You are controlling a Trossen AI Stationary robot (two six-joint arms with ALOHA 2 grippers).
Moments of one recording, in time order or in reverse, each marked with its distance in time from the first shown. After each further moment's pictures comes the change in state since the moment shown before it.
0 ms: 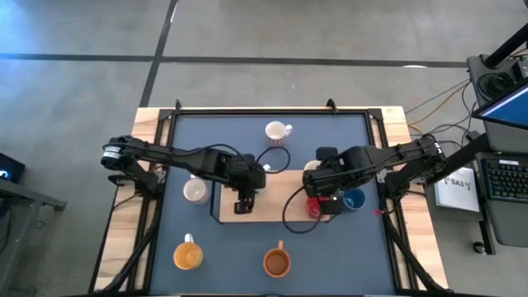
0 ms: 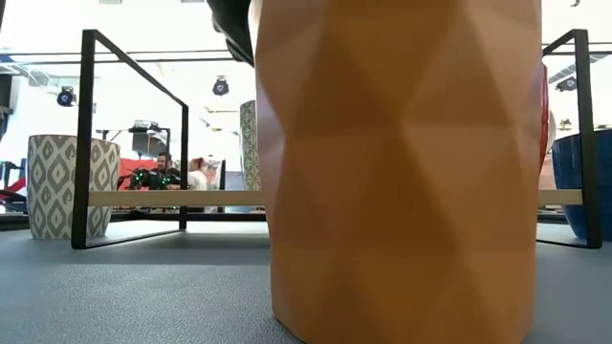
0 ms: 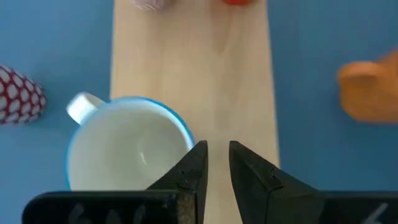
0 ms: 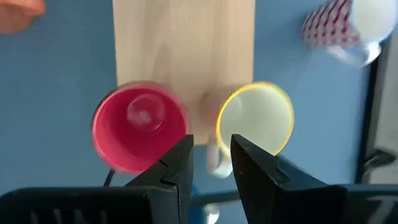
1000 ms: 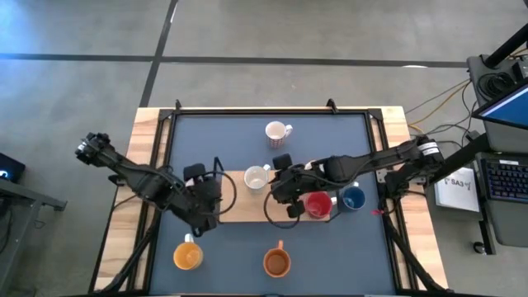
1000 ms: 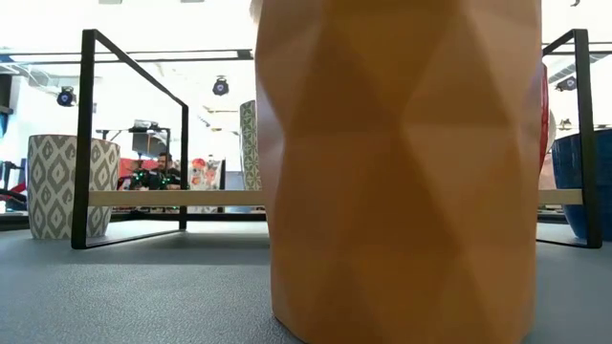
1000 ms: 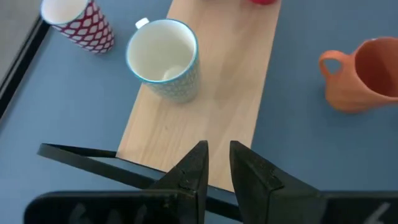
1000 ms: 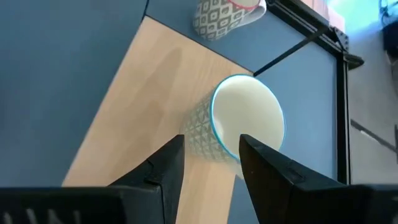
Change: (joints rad) left arm -0.395 -0.271 -0.033 -0.324 -0.422 -0.590; right arm -0.076 0.015 -0.368 0.952 -0.001 -0.550
